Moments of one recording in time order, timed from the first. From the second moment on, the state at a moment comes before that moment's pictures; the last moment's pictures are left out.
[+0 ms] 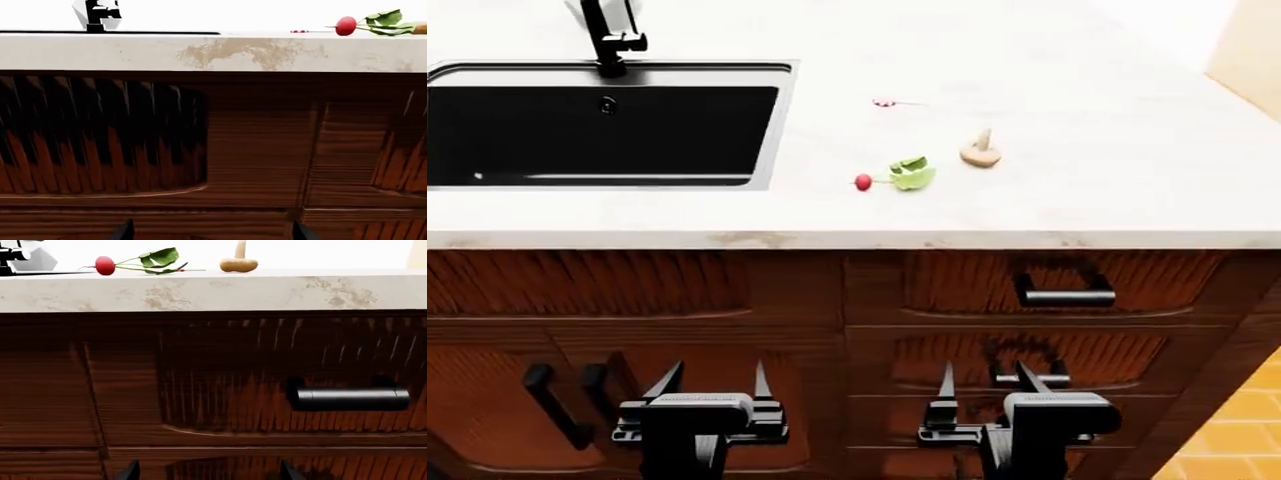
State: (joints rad) left arm -0.02 -0.09 0.10 -0.02 -0.10 -0.02 -0.10; right arm 0.02 0.09 -0.11 0.01 0.11 0.03 0.10
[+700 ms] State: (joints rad) left arm -0.06 -0.19 0.12 0.34 -0.28 -0.39 -0.12; right arm 0.04 0.17 -0.13 -0.31 0.21 0.33 0.14
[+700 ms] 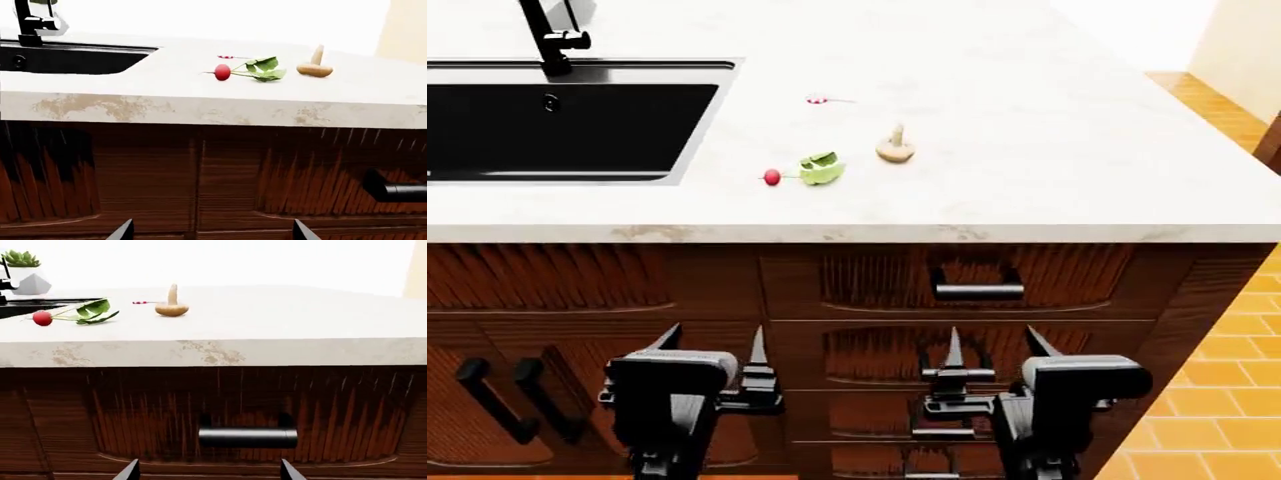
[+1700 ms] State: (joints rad) left arm -1.45 -0.63 0.13 0.22 -1.85 -1.49 -0.81; right arm 1.27 0.39 0.02 -0.45 0.91 1.40 0.22
